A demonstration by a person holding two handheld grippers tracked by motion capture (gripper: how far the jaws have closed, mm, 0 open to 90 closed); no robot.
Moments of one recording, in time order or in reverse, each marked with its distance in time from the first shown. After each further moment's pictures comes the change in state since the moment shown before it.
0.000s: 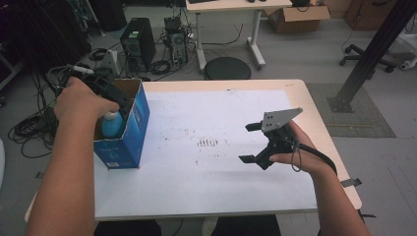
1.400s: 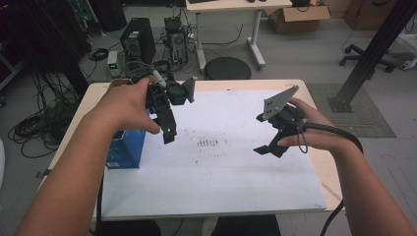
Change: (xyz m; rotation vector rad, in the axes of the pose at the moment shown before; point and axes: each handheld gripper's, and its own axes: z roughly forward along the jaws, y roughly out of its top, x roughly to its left) left arm -0.162 -0.031 -0.016 0.058 0.068 0.950; right arm -0.018 0.042 -0.030 0.336 0.011 -0.115
